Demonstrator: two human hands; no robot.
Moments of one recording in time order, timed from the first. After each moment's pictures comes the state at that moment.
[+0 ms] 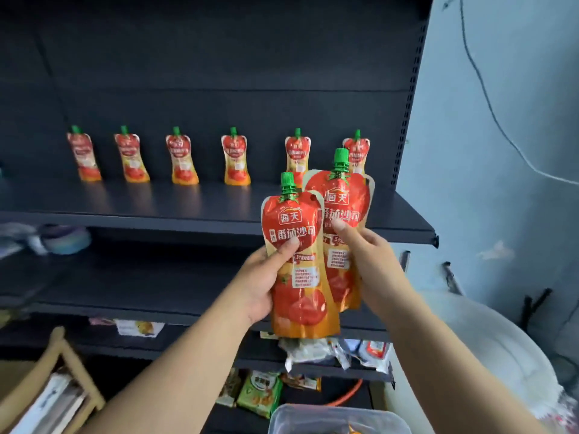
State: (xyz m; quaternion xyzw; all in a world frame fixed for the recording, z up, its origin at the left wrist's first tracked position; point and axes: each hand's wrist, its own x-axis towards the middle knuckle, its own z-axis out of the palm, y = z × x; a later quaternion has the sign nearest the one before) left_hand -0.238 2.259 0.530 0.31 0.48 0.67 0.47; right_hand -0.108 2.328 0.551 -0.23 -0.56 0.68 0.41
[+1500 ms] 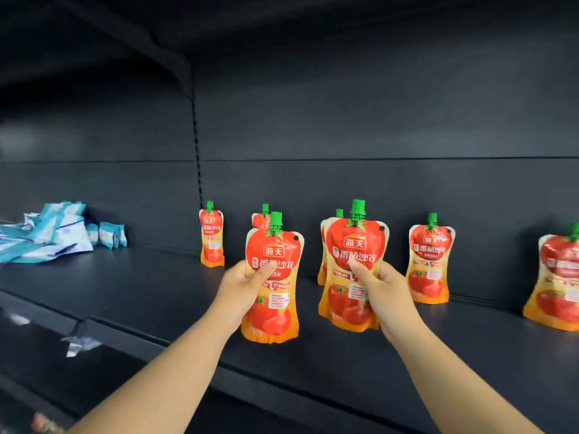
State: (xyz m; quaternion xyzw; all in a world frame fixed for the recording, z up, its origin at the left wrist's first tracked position) left_hand -0.795 2.312 0.576 0.29 0.67 0.68 0.13; right_hand -0.641 2.447 0.577 -0.21 -0.64 0.61 0.43
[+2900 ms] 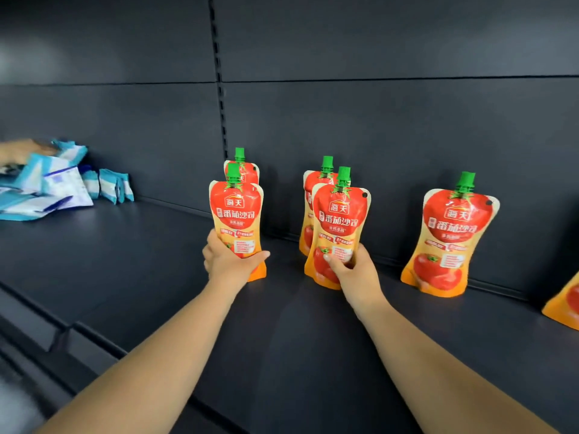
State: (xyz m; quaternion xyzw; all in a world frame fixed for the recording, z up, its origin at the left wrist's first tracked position) left_hand -1.027 2.351 0.502 0.10 0.81 0.57 0.01; right_hand -0.886 2.485 0.502 -0.28 -0.72 0.55 0.31
